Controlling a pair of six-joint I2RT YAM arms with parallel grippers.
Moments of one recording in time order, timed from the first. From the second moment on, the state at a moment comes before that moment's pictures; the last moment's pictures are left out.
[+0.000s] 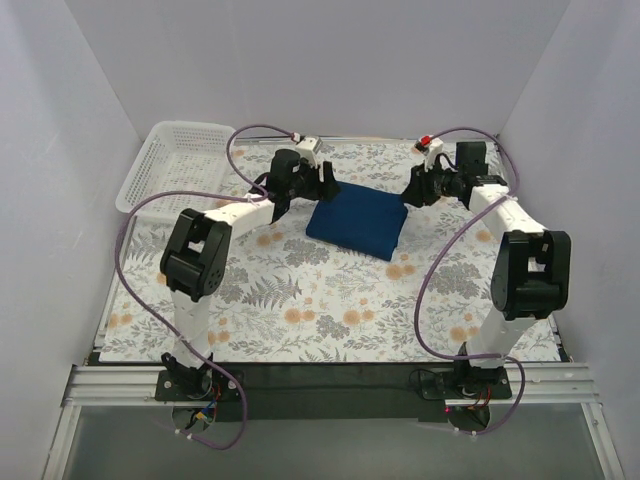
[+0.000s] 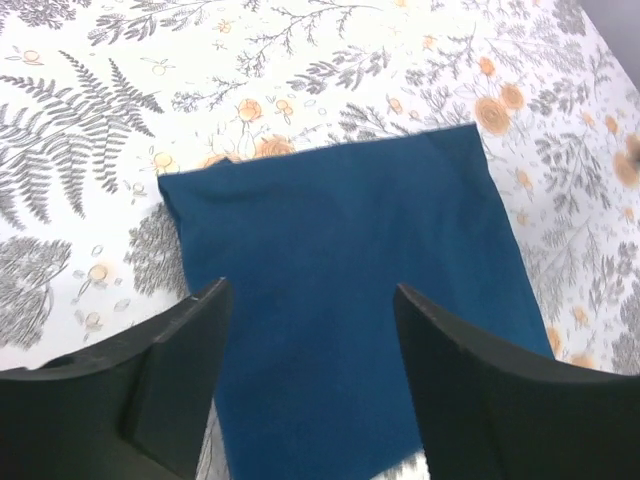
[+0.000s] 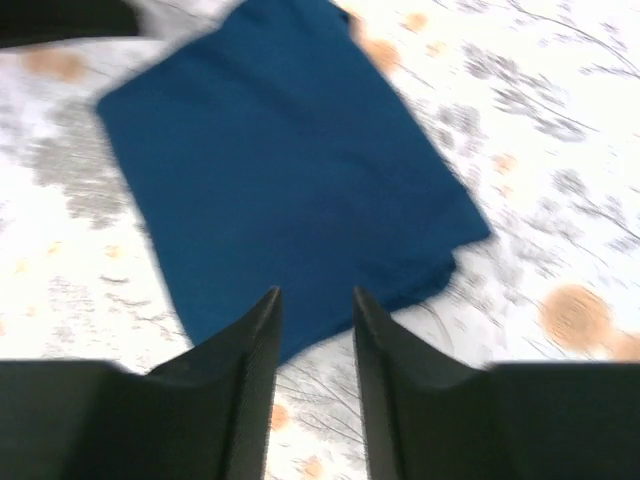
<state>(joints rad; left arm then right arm) -0.47 1.99 1.37 0.23 0.27 -0.25 0.06 1.75 1.30 -0.32 -0.65 -0.30</state>
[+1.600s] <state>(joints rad) -0.41 0.88 0.68 0.20 0.14 -0.32 0.03 1.98 1.28 -0.36 -0.70 -0.07</state>
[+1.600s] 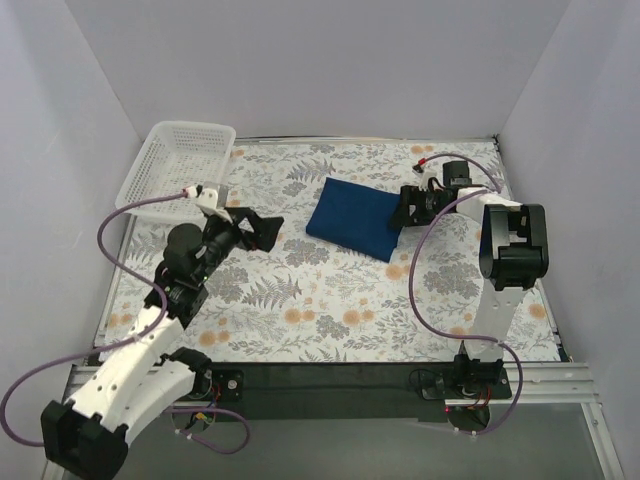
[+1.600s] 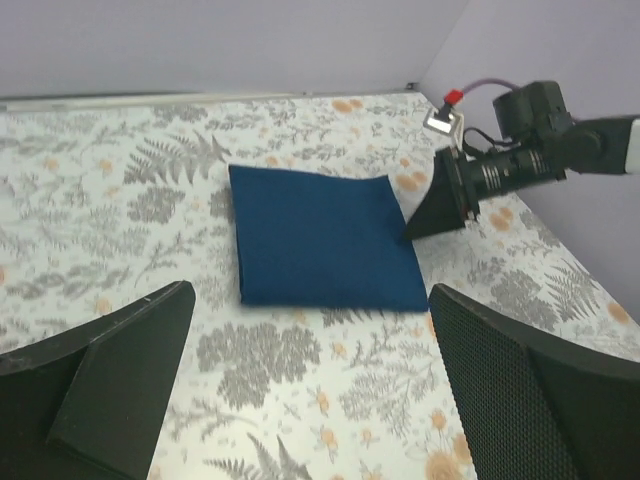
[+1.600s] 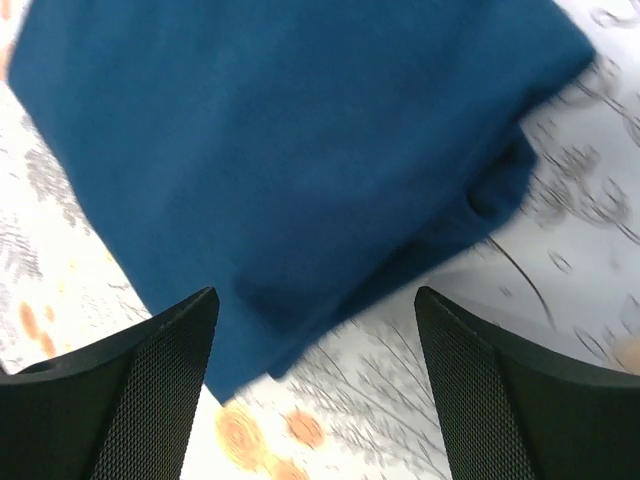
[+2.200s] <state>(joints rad) -0.41 0.45 0.55 -0.19 0.11 -0.44 0.07 2.05 1.34 -0.36 -0.61 -0.01</state>
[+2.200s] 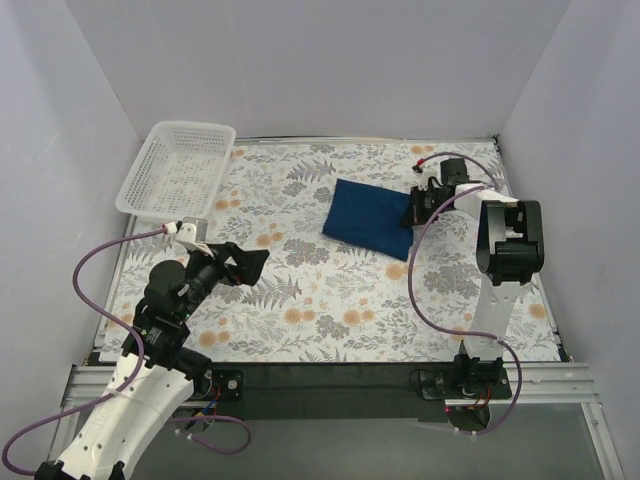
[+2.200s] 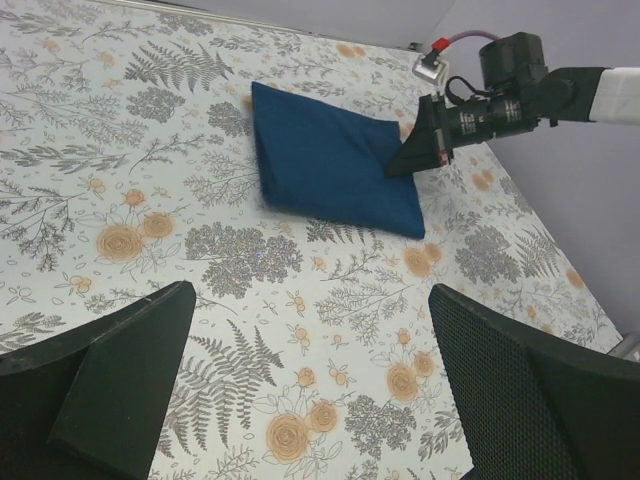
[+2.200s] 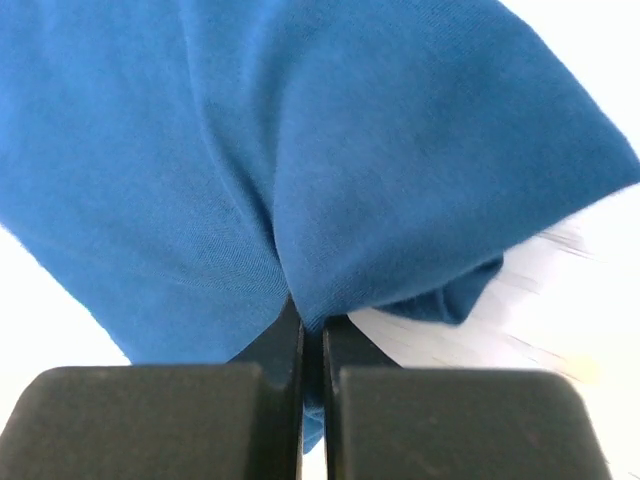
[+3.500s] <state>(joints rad) -0.41 0.44 0.53 -0.22 0.14 -0.47 -0.16 2.00 1.60 -0.67 -0.68 -0.71</state>
